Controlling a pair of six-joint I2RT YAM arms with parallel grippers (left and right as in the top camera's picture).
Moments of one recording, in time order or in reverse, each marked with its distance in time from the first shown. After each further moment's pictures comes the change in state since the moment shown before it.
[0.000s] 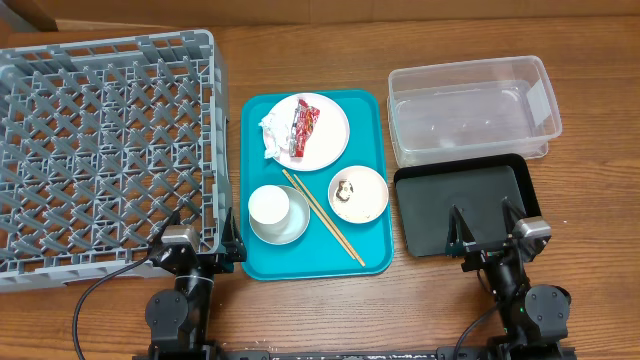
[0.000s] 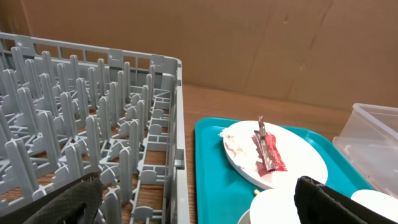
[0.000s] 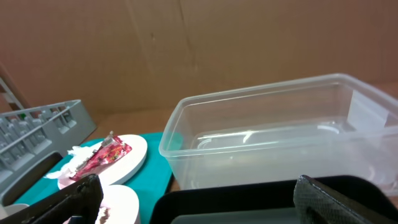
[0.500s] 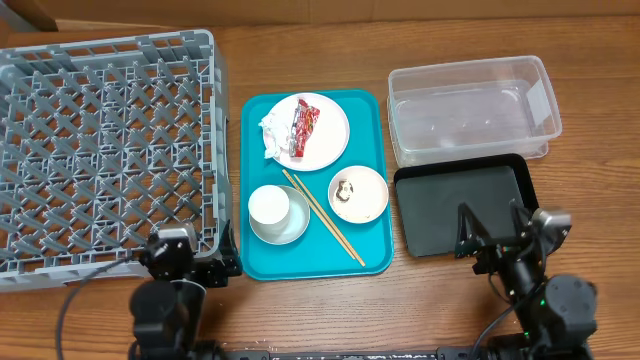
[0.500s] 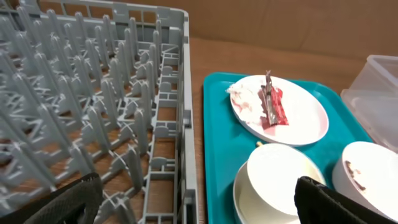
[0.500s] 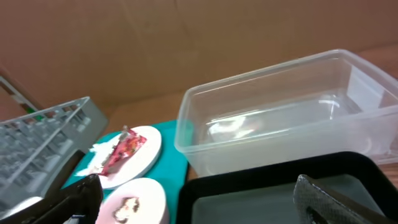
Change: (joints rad) left arm 0.000 0.159 0.337 -0.455 -0.007 0.062; right arm 0.000 0.194 0.345 -0.312 -0.019 0.091
